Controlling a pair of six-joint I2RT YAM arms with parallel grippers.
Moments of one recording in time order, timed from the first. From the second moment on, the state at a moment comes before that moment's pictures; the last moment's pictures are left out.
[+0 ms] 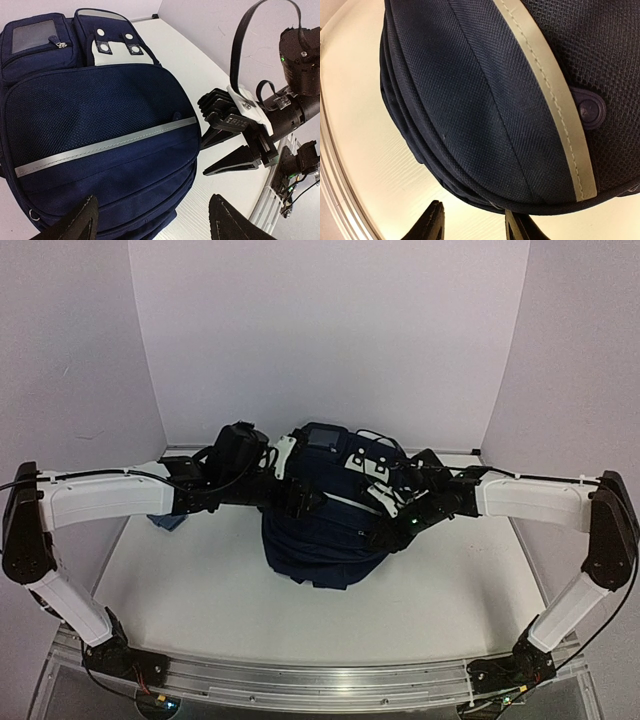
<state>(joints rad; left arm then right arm) -0.91 1.55 1.20 -0.16 0.10 -0.33 0.69 1.60 1.12 -0.51 -0.29 -0.12</state>
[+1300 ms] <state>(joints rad) -0.92 1.61 1.09 -0.05 0.10 0.41 0.70 1.55 1.11 -0.49 -0.24 -0.15</state>
